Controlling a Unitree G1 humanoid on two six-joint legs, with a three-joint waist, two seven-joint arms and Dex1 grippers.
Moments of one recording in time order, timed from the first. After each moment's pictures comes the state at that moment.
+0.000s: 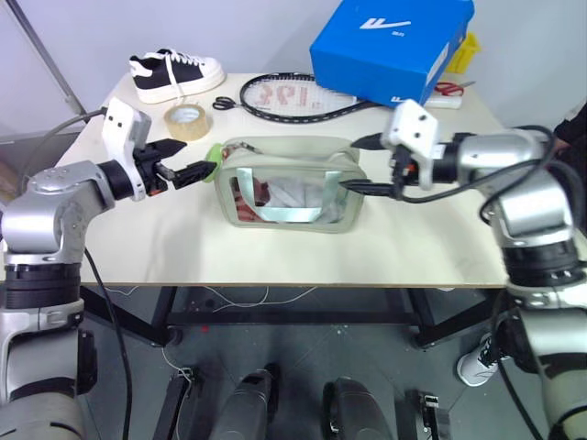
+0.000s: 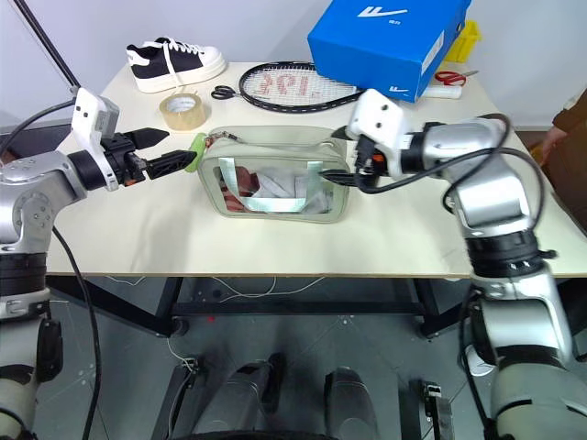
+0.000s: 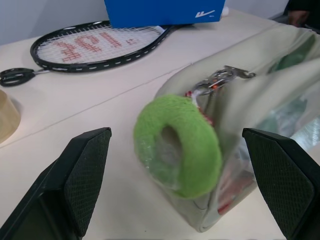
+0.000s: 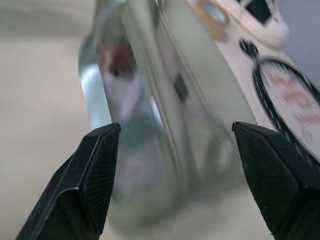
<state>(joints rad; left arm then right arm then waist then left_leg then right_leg) -0.74 0.75 0.17 0.13 -0.46 0.69 -0.85 -0.84 -0.76 0.08 -0.02 0.15 0.50 1.12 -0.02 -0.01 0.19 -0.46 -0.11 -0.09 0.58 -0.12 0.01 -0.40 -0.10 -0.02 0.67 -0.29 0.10</state>
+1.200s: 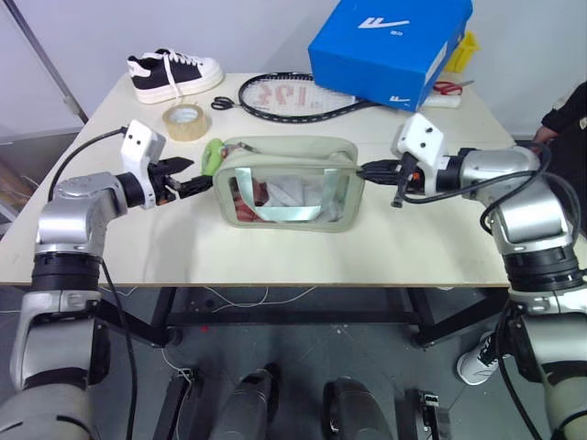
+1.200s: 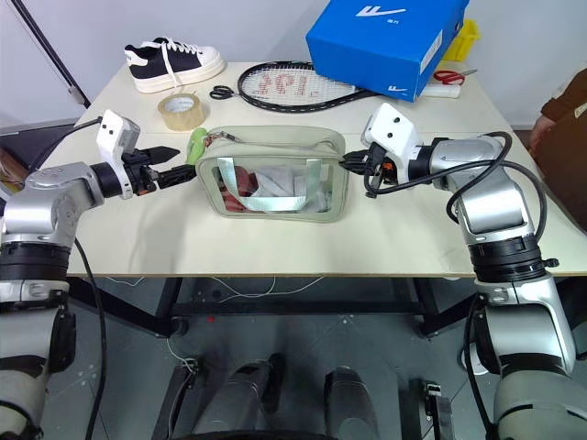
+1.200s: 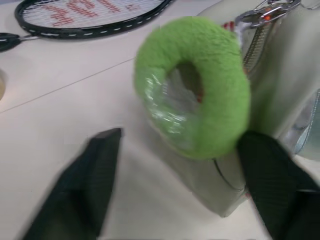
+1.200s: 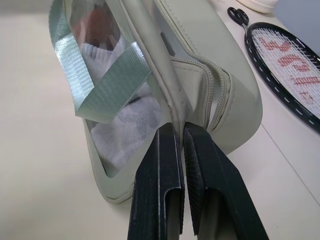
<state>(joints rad) -0.80 0.69 0.09 0.41 -0.33 0.52 -0.93 -0.84 -0.72 0.09 0.11 0.14 0.43 1.06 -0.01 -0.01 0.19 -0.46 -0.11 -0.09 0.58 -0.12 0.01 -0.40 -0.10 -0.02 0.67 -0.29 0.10</state>
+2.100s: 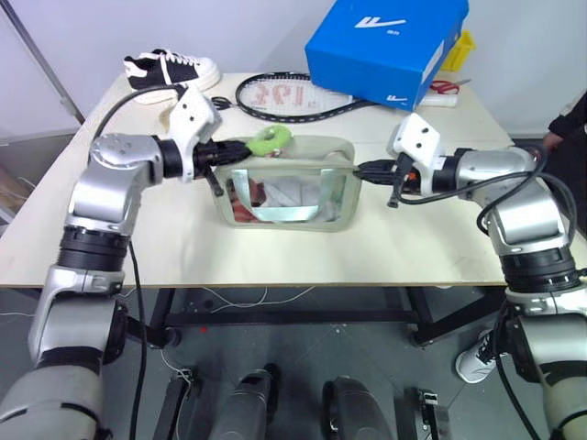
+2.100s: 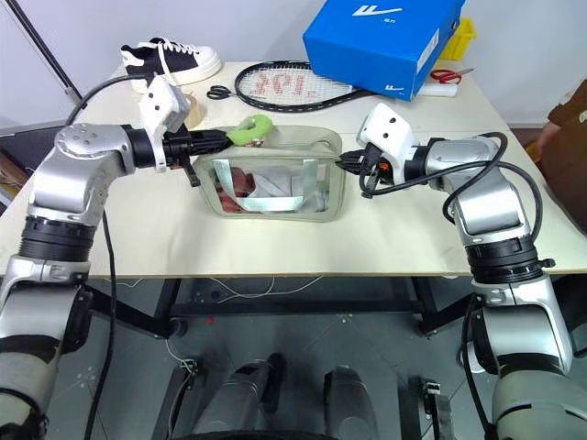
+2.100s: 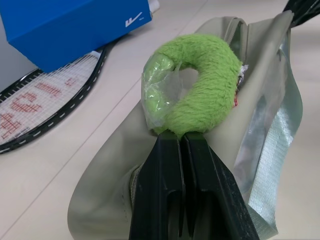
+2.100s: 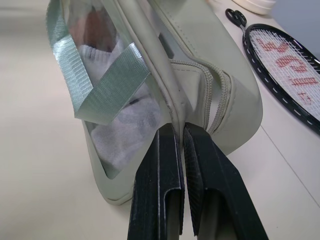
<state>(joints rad) -0.95 0.65 -0.08 0.28 -0.24 0.41 -1.00 -0.83 -0.71 0.10 0.08 0.14 0.45 1.03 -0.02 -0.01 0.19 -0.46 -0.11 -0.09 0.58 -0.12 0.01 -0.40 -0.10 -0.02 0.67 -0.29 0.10</state>
